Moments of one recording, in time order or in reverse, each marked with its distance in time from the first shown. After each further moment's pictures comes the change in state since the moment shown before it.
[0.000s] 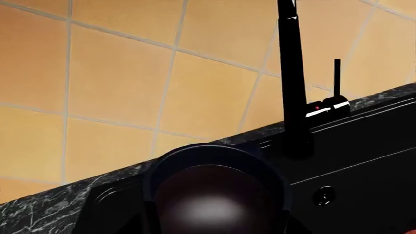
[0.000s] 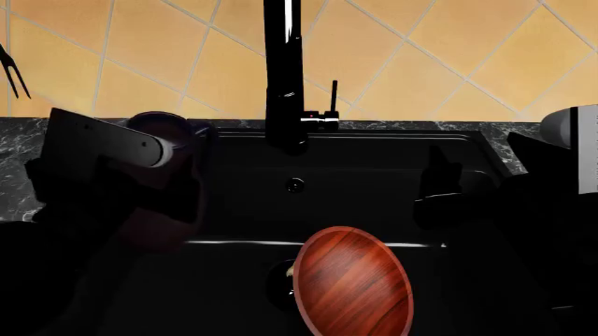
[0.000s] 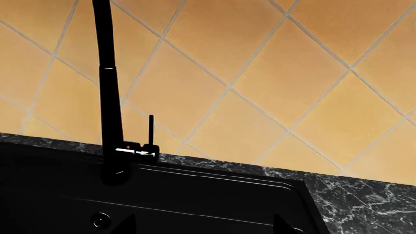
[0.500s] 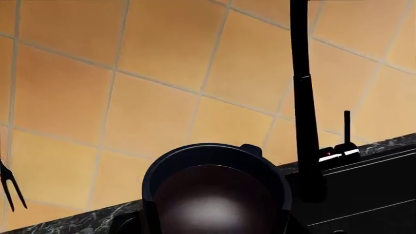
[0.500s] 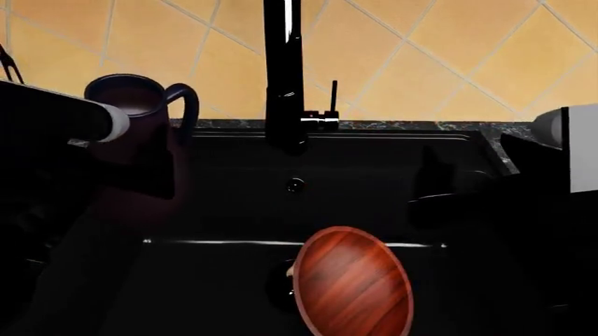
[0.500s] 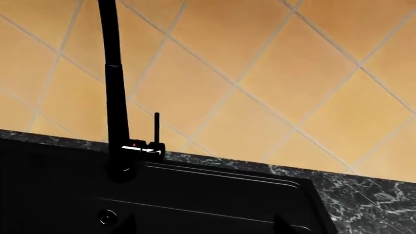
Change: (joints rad) left arm -0.038 -0.052 -0.123 0.064 -0.116 0.008 -0.071; right arm 0.008 -0.019 -0.011 0.008 0.008 0.004 0.004
